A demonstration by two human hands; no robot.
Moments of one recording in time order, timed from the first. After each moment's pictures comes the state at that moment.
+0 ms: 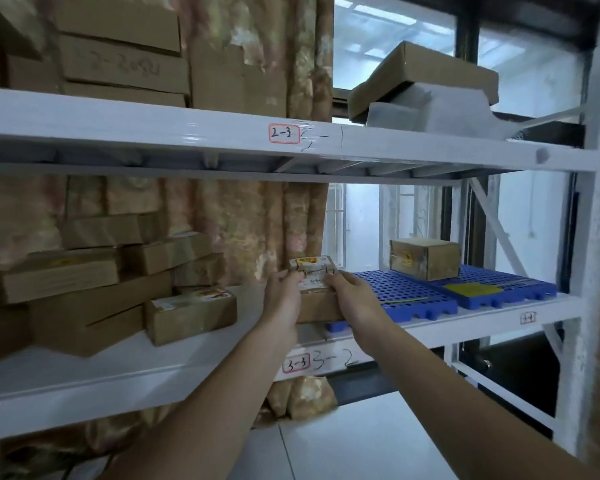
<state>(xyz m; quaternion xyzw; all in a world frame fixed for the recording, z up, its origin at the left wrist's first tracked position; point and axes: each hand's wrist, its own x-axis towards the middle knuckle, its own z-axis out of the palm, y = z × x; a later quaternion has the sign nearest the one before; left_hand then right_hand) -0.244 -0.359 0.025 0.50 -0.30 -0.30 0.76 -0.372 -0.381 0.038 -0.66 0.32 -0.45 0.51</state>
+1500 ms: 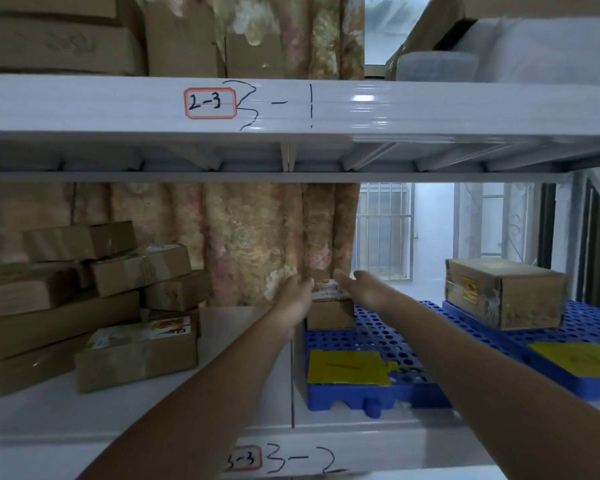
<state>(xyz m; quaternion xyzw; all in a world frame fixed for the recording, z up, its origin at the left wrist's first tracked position) -0.185 -0.523 0.041 0.70 -0.35 -0.17 0.60 -0.327 -0.589 0.079 -0.86 0.26 -0.23 0.38</state>
